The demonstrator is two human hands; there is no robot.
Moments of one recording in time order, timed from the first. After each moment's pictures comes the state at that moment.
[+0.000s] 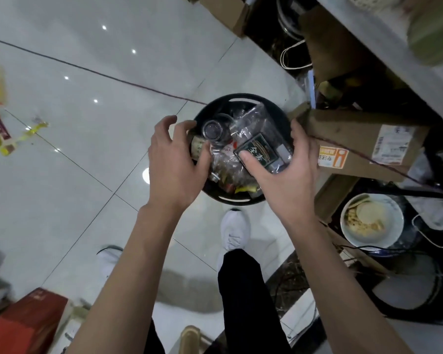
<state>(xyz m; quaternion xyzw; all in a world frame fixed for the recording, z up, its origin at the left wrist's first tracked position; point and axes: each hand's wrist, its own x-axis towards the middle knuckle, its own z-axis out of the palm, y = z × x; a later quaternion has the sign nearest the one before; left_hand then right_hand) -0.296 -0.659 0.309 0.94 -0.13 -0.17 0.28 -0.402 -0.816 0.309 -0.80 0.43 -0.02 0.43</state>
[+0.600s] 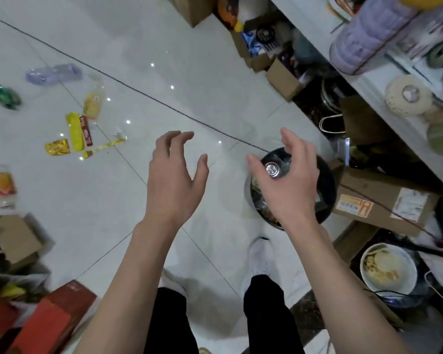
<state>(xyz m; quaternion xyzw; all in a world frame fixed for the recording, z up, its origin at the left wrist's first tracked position) -0.241 -0.508 0.437 0.93 -0.07 -0.07 0.34 -0.304 -0.691 0.433 -0.85 0.29 -0.07 0.44</state>
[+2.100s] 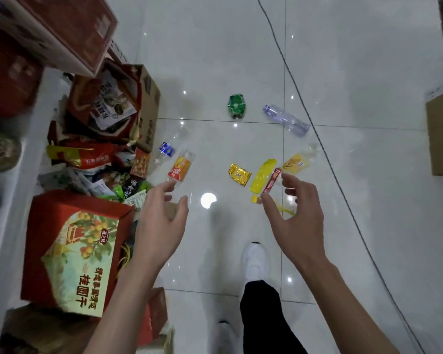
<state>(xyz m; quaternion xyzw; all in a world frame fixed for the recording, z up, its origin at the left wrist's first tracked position) -0.101 0.116 0.416 0.85 0.38 0.02 0.38 0.011 -0.103 0.402 -0.87 -0.08 0.11 0.47</state>
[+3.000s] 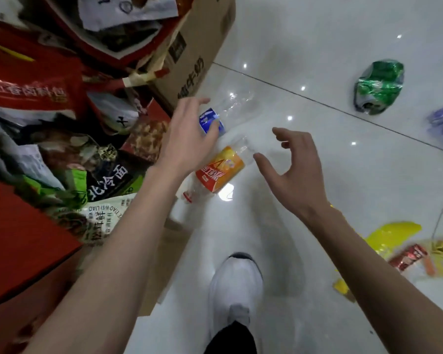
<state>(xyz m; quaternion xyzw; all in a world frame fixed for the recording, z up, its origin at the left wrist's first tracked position) 0.028 0.363 0.009 0.86 0.41 0.07 0.29 0.144 0.174 -0.021 -0.82 -0.36 0.17 0.42</state>
